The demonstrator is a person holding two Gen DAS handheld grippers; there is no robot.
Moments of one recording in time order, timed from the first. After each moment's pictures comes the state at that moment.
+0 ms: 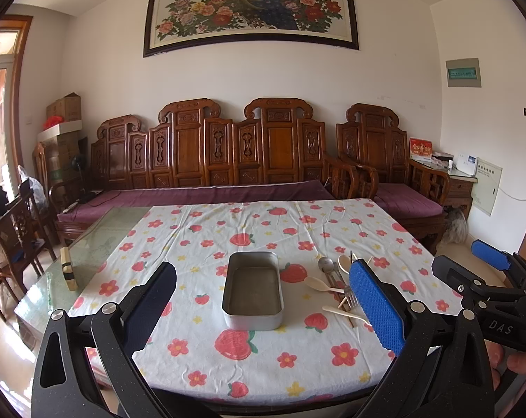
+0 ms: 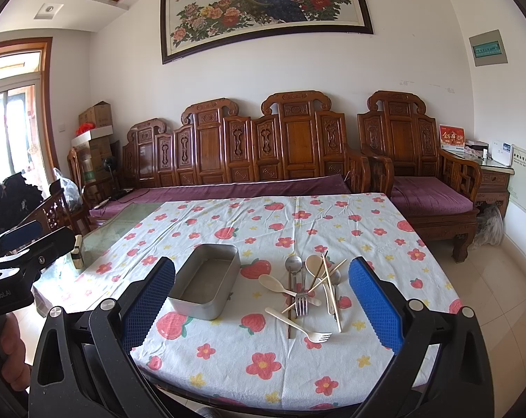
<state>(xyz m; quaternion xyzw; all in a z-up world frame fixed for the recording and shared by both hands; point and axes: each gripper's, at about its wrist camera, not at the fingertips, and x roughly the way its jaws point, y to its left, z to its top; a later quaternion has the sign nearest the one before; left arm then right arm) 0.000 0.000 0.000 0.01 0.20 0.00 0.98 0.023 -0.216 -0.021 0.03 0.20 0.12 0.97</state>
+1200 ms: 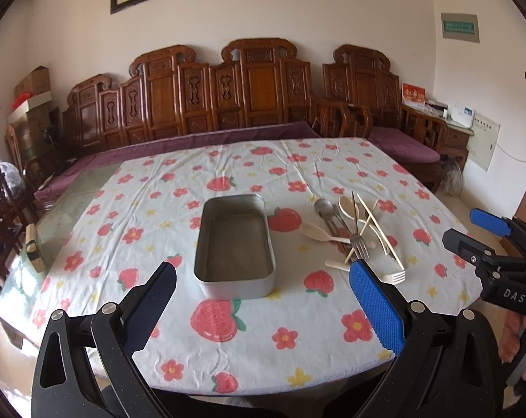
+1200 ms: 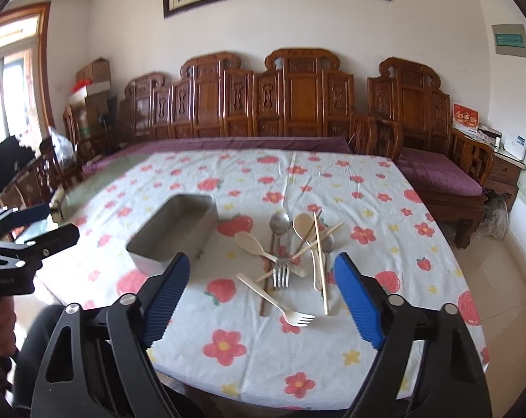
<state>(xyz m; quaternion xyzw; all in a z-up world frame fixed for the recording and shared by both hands) 0.083 -0.014 -0.087 0.03 0.31 -0.04 0.95 0.103 -0.236 -0.102 -0.02 0.30 0.13 0.95</state>
